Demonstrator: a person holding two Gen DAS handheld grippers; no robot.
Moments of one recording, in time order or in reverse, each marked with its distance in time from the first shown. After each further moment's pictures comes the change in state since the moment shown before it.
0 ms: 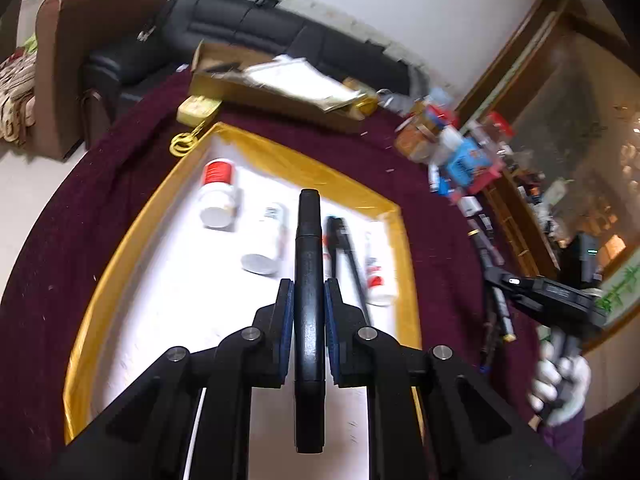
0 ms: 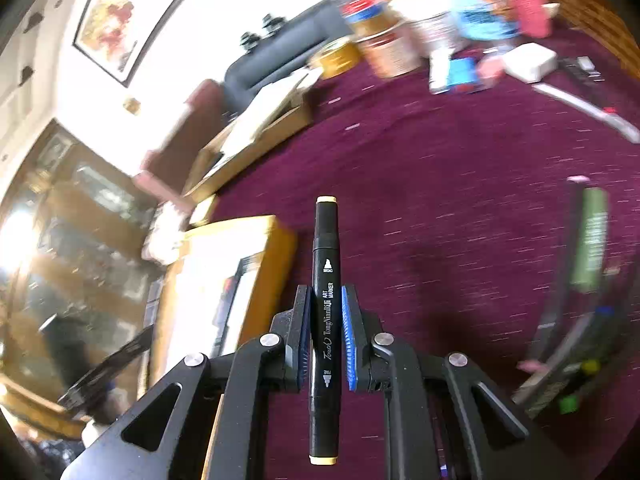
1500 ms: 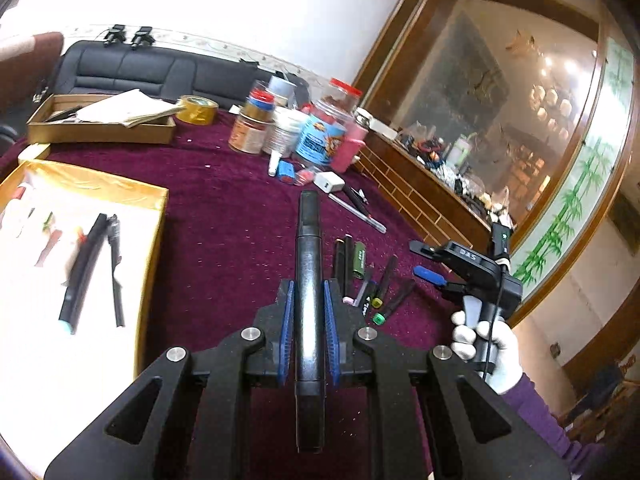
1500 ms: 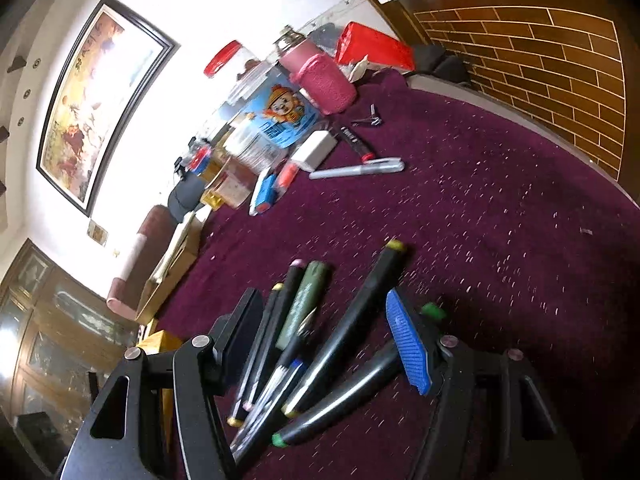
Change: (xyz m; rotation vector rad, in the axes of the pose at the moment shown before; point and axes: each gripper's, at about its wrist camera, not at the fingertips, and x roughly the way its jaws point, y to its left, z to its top) left arm 0.003 -0.174 -0.078 0.249 -0.133 -0.295; right arm -0.139 -0.195 -0.035 0.259 -0.388 -0.109
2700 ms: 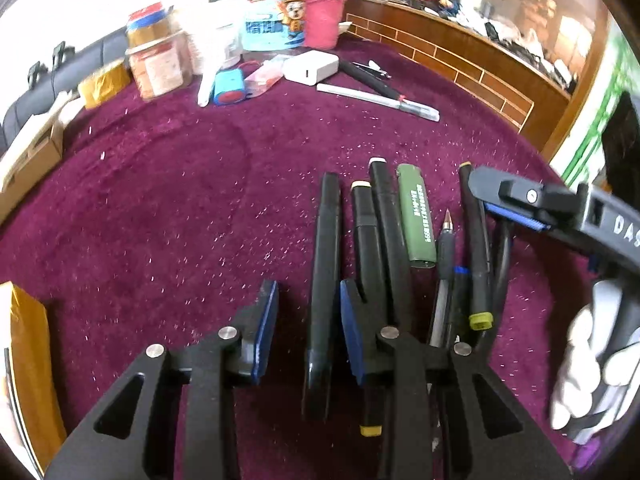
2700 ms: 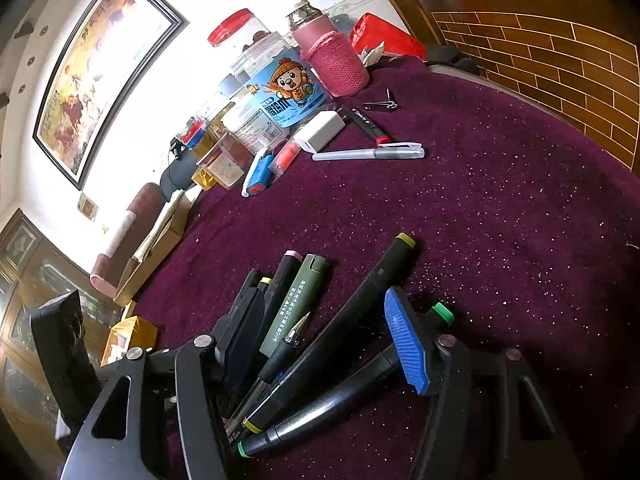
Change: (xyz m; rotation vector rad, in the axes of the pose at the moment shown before) left arm 0.223 -0.059 0.010 0.408 0.397 0.216; right arm 0.038 0.003 -0.003 -0.082 0.017 -0.044
